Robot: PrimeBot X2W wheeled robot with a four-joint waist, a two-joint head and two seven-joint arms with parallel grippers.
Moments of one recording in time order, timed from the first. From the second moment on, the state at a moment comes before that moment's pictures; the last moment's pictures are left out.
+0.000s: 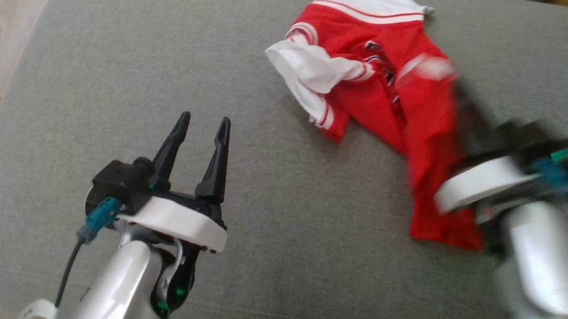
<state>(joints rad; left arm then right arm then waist) -0.22 0.04 -0.37 0.17 -0.35 0.06 -0.26 -0.42 -0.12 0.17 0.33 -0.01 0.13 -0.08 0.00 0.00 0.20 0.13</state>
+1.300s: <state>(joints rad) -0.23 0.04 -0.37 0.17 -0.34 0.05 -0.26 -0.54 -0.16 0.08 0.47 -0.07 0.13 -0.17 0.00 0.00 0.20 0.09</state>
